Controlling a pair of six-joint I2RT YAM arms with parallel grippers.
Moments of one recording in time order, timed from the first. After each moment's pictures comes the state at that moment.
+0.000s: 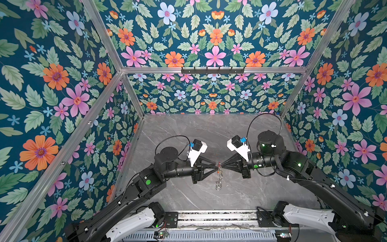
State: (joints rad) left arm -0.91 0.83 0.95 -0.29 0.56 -0.37; right arm 0.83 1.06 1.29 -0.69 -0.67 0.04
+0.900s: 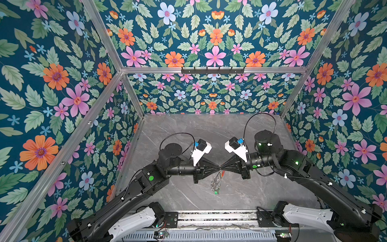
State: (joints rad) left arm -0.91 0.88 1.00 -0.33 0.64 -0.33; right arm 0.83 1.09 1.31 -0.73 -0.69 0.00
